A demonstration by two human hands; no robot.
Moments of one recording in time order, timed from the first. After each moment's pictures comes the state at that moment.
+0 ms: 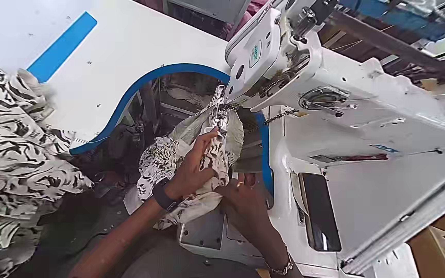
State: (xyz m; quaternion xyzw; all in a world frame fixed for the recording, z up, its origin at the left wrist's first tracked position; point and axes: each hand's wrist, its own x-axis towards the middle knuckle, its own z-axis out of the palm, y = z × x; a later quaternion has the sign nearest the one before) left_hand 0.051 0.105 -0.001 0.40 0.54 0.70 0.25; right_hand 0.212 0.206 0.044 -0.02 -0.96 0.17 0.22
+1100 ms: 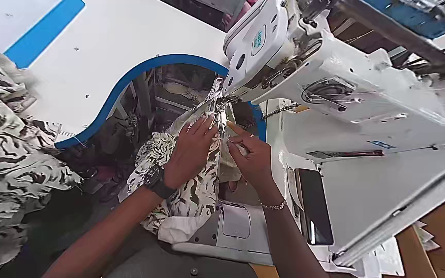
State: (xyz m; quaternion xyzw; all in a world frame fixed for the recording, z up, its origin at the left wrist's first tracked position) left_hand 0.037 0.120 0.011 0.50 0.78 0.38 0.02; right_hand 0.151 0.273 0.045 -0.10 -0.91 0.31 0.26
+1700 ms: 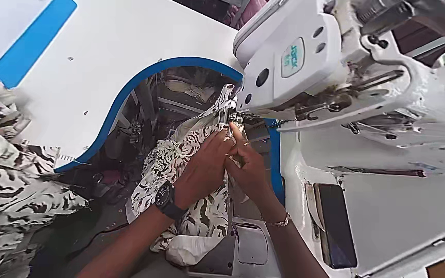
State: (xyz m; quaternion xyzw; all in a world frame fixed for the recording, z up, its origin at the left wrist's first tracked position) left_hand 0.033 0.128 0.008 0.50 0.72 0.49 0.04; right_hand 0.124 0.251 0.034 -0.14 -0.88 0.42 0.17
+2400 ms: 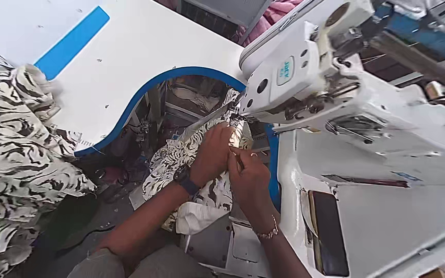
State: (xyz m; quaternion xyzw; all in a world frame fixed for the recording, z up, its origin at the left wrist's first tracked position) left_hand 0.024 0.156 0.006 0.42 0.75 0.52 0.04; right_hand 0.129 0.218 0.054 -0.21 -0.93 0.12 0.26
